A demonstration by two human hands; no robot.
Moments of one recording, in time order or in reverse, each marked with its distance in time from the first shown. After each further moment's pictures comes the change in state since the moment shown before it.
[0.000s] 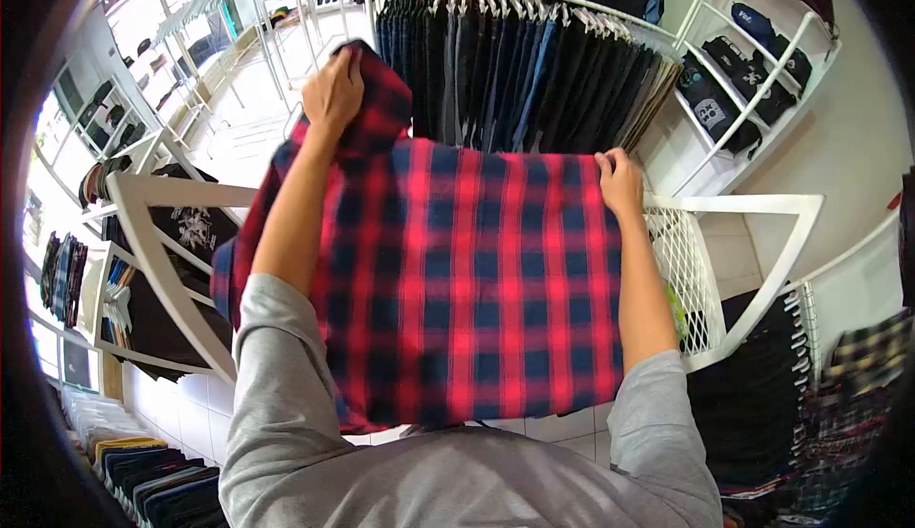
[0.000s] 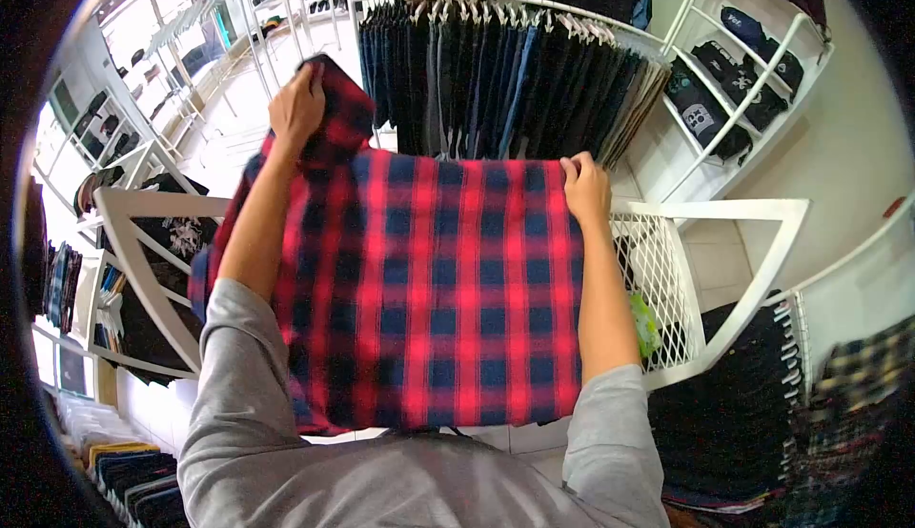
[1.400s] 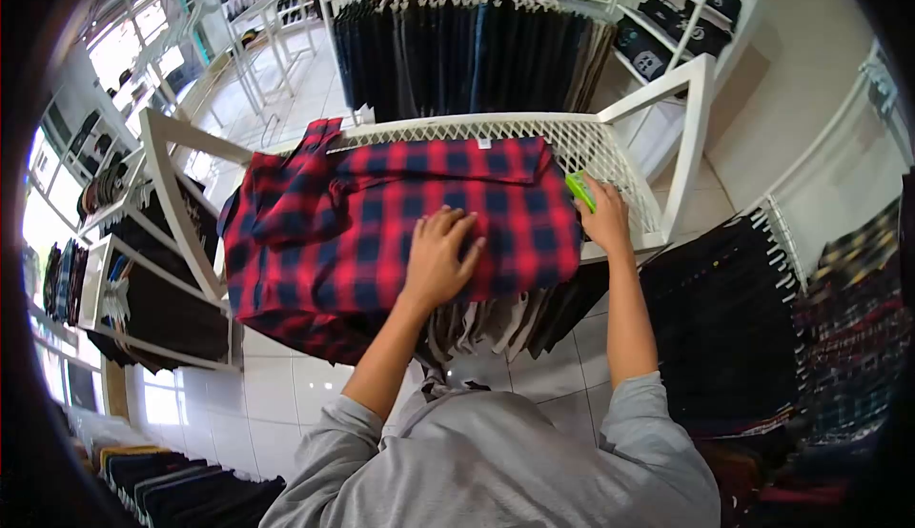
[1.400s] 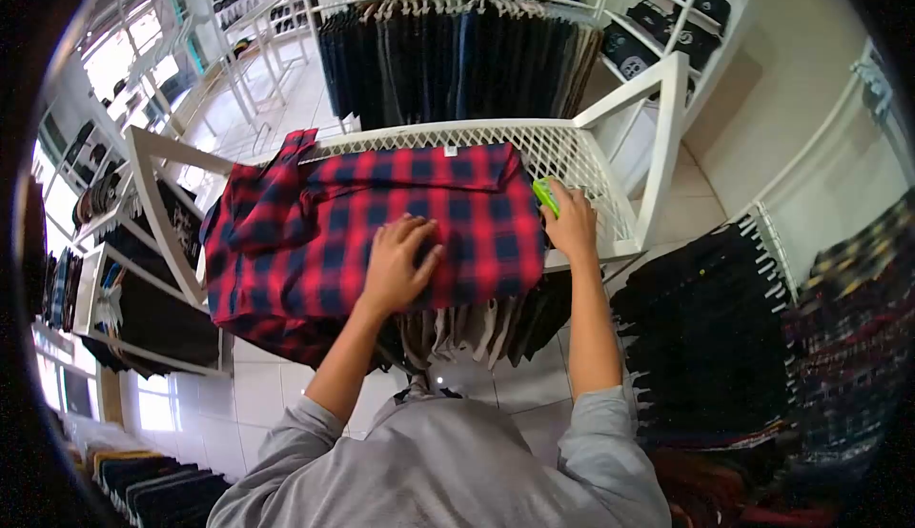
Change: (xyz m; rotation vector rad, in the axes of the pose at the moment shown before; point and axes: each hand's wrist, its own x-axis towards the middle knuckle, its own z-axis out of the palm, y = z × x) left_hand -0.324 0.266 -0.230 -0.613 -0.485 0.207; right_hand -0.227 0.060 -0.180 -0.217 -0.208 0.115
